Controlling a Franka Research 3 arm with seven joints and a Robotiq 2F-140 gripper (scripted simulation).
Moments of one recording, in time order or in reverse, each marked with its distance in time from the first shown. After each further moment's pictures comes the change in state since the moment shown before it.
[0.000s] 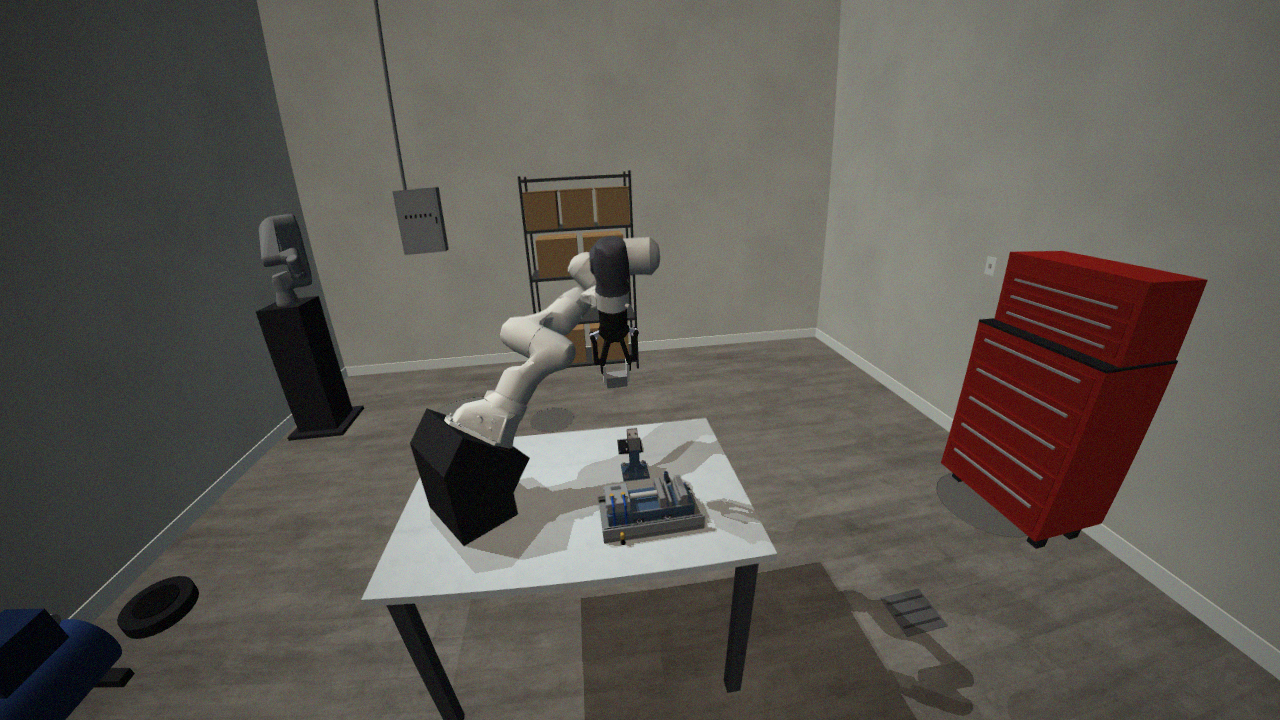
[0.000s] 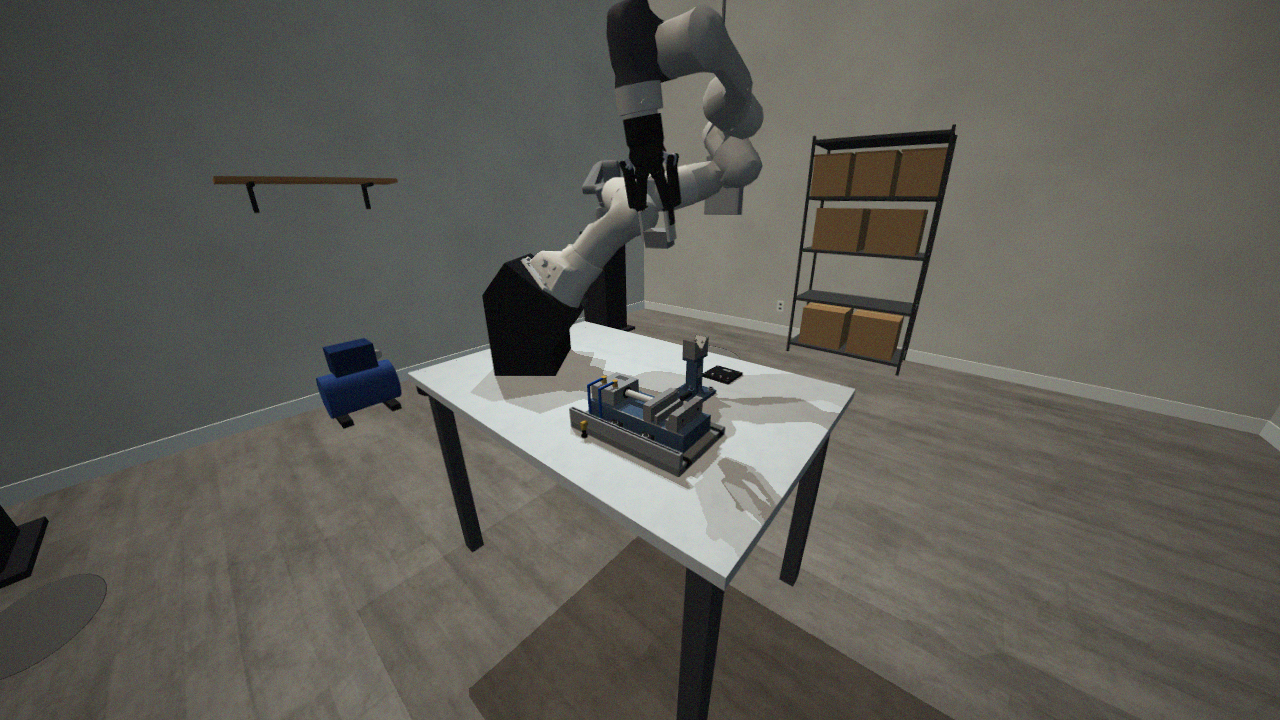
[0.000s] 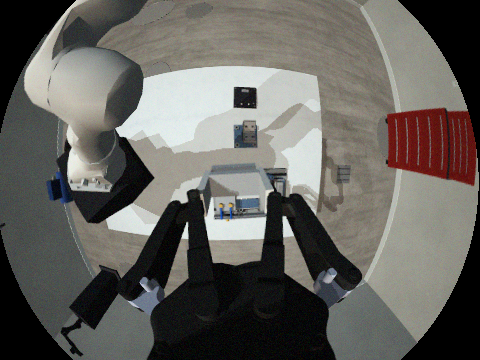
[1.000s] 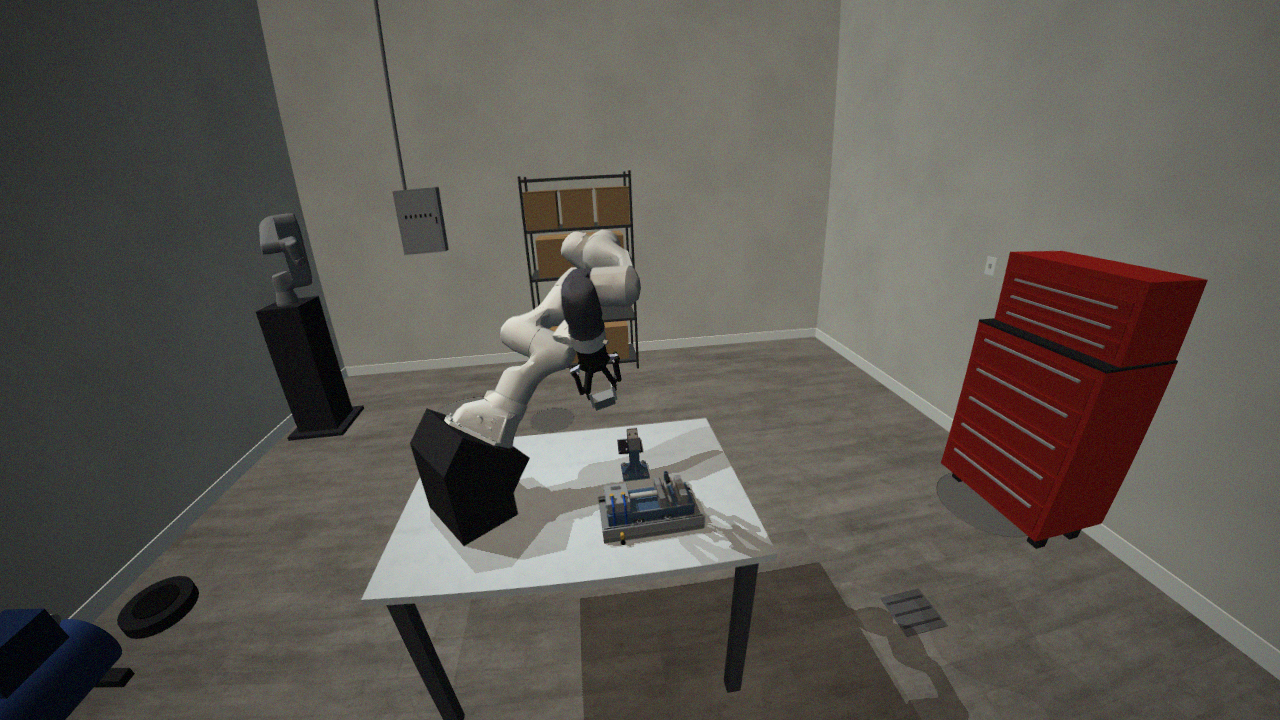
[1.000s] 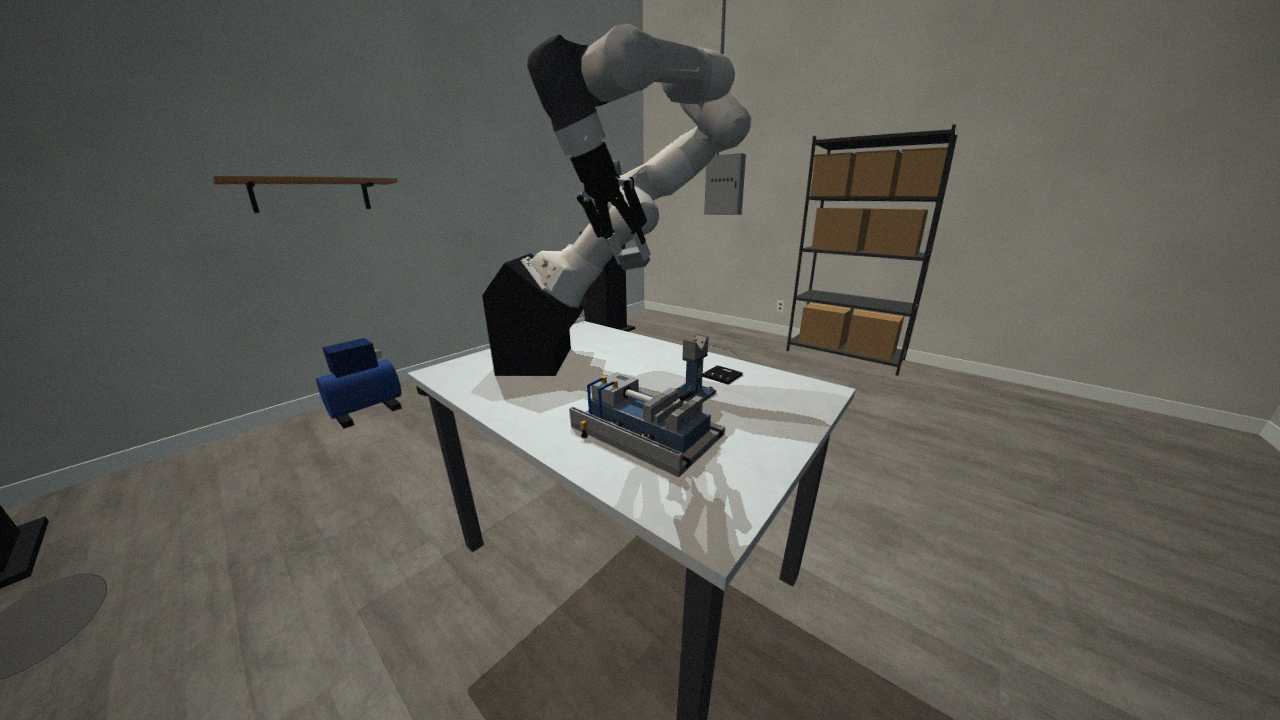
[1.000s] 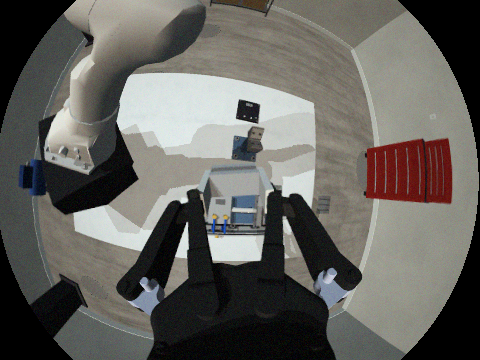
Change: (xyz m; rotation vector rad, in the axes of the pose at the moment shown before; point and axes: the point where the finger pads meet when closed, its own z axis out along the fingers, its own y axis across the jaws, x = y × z) arm -0.049 -0.049 0.034 -0.133 0.196 -0.168
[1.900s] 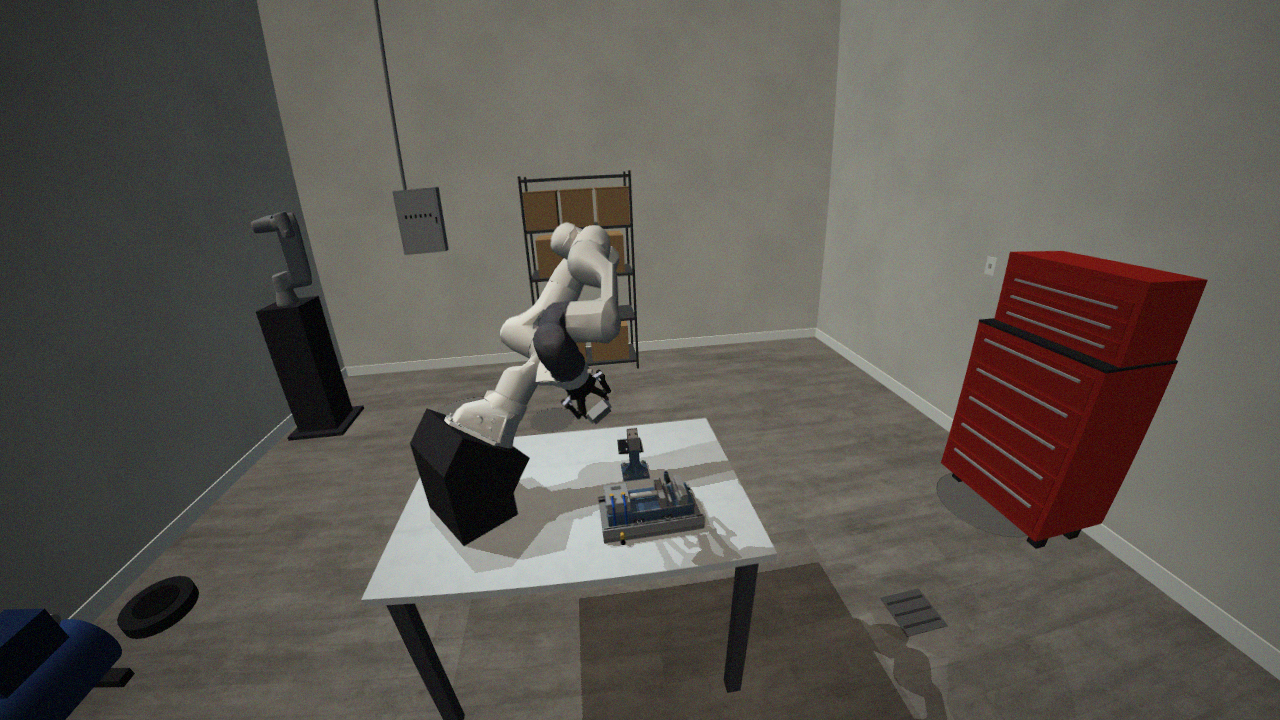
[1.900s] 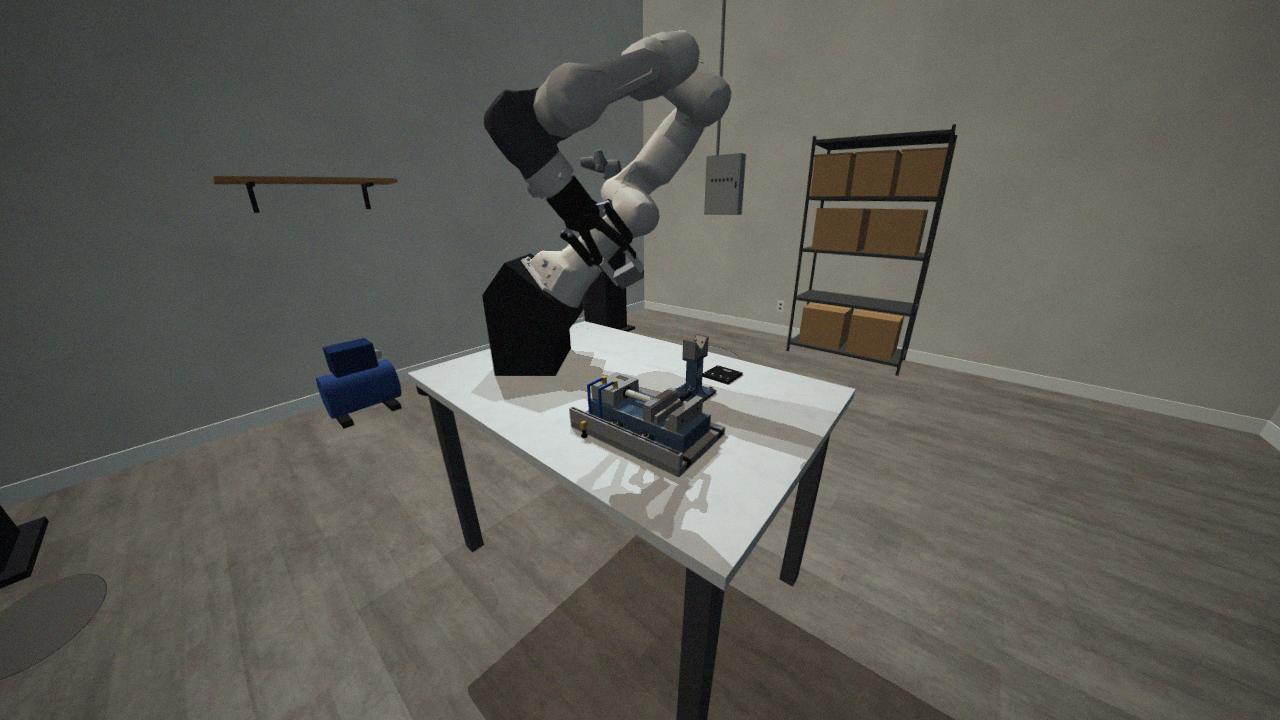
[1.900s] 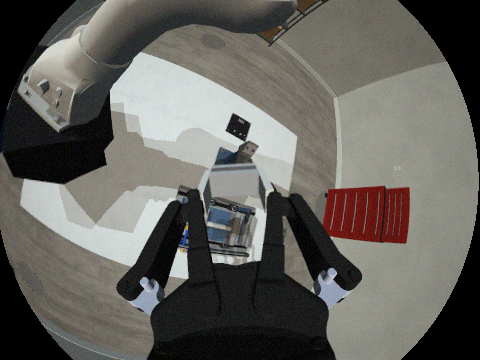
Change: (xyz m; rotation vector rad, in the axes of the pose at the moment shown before) arm -0.016 -0.027 0.034 -0.194 0.129 -0.311
